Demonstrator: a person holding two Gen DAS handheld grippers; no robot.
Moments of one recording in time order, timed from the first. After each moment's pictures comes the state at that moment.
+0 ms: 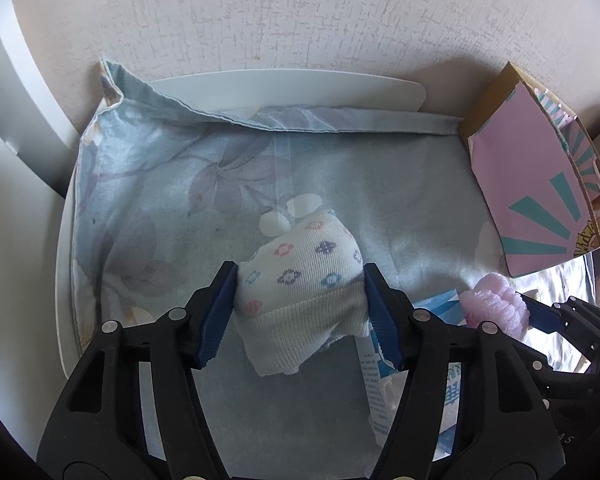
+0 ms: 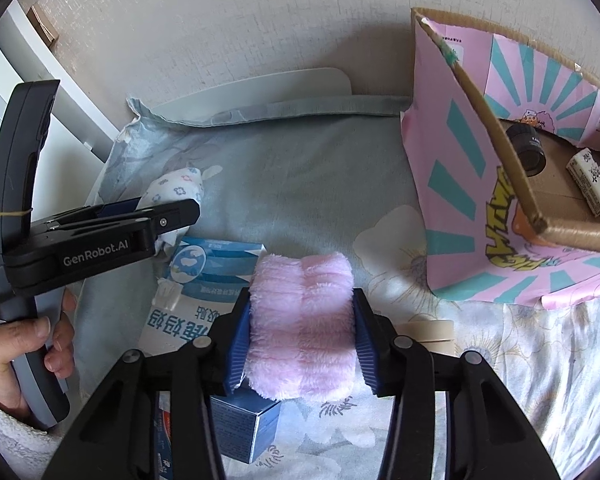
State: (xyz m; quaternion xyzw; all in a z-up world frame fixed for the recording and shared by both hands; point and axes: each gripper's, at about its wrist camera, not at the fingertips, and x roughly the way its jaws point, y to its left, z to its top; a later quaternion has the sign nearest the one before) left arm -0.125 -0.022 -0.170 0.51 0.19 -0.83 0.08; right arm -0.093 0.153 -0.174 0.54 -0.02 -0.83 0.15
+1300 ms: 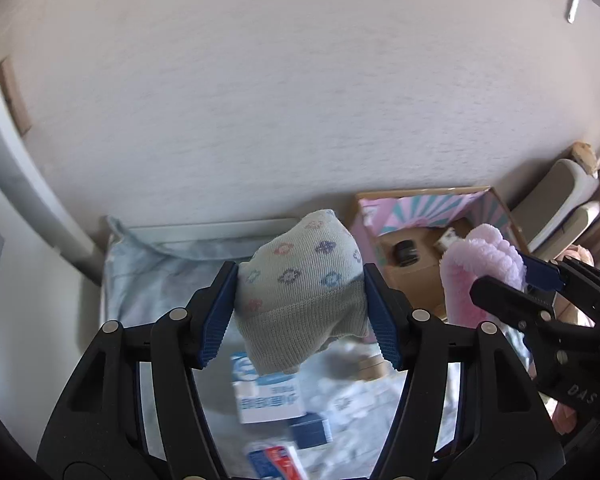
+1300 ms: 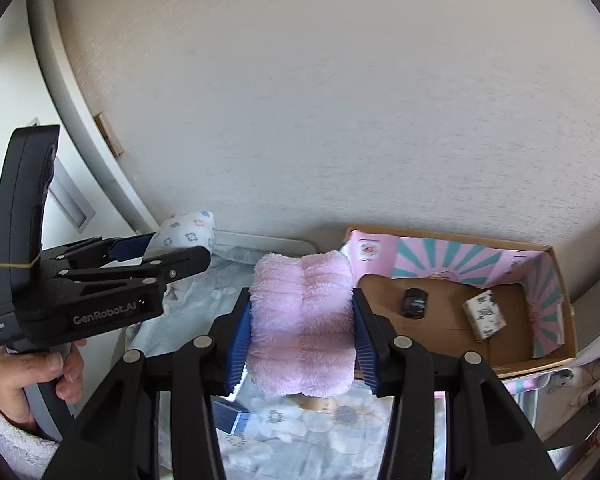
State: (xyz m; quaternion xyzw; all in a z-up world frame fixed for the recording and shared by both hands) left arm -0.134 0.049 0.016 0.40 0.19 -0.89 0.10; right arm -0.094 0.234 0.002 0.42 0.00 -0.89 0.18
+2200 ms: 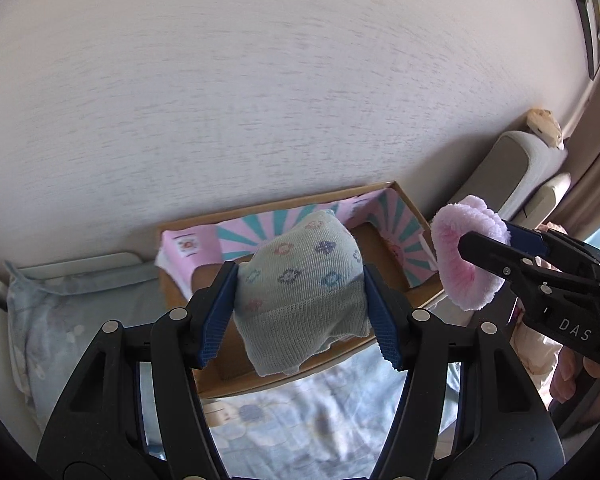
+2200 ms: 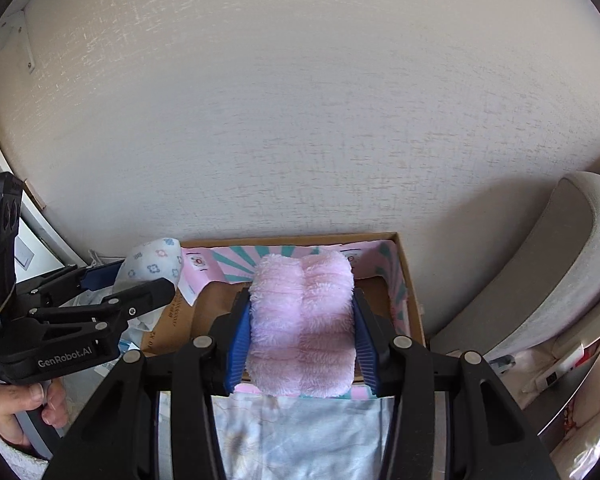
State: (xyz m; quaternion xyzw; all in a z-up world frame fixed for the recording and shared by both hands) left arm -0.256 0.205 0.038 0.40 0.18 -0.90 0.04; right arm -0.124 0.433 0.007 0.42 -0.03 -0.90 0.10
